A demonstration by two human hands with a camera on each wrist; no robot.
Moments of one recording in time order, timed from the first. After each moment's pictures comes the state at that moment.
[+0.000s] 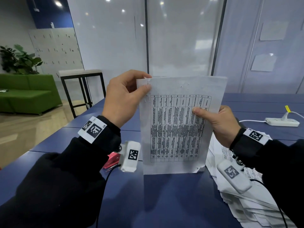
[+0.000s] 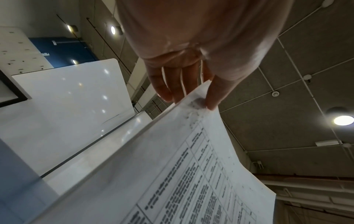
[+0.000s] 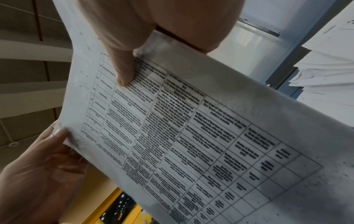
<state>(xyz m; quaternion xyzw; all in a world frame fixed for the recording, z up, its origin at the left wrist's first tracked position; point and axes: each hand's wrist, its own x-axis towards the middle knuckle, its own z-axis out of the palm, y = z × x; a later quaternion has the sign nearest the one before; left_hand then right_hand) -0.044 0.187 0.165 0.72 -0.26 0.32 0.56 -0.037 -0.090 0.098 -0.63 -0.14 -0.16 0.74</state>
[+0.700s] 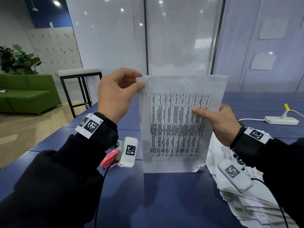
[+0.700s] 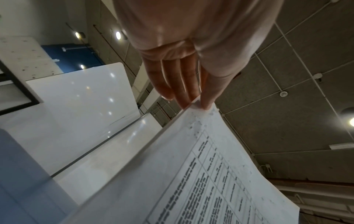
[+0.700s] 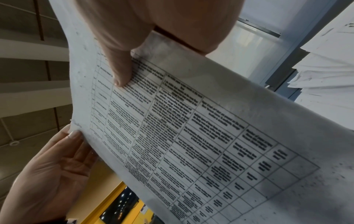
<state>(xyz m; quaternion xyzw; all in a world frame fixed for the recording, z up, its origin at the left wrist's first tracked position) -0.039 0.195 0.168 0.72 -0.20 0.35 0.57 -0.042 -0.091 0.098 -0.64 -0.16 -0.15 0.73</state>
